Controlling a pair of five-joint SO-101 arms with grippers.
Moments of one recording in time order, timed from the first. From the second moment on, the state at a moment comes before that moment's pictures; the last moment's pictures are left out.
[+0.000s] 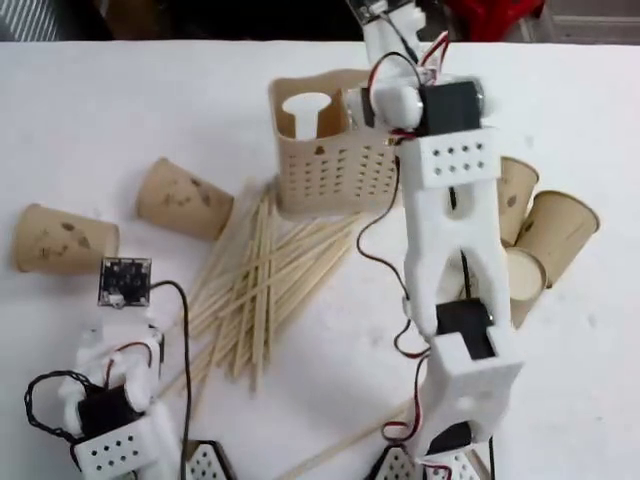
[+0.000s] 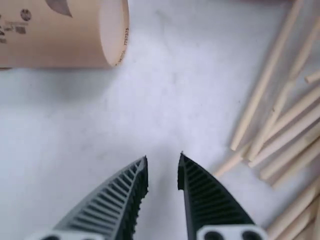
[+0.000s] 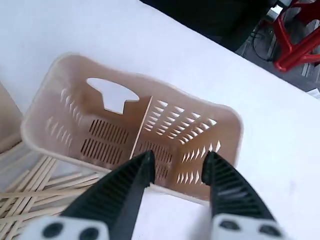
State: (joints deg) left arm -28.4 -101.6 97.2 69.6 -21.0; right arm -15.0 16.7 -50.6 89.3 20.1
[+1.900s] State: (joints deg) left arm -28.4 -101.7 97.2 69.6 -21.0; right arm -18.0 16.3 -23.2 70.1 1.2
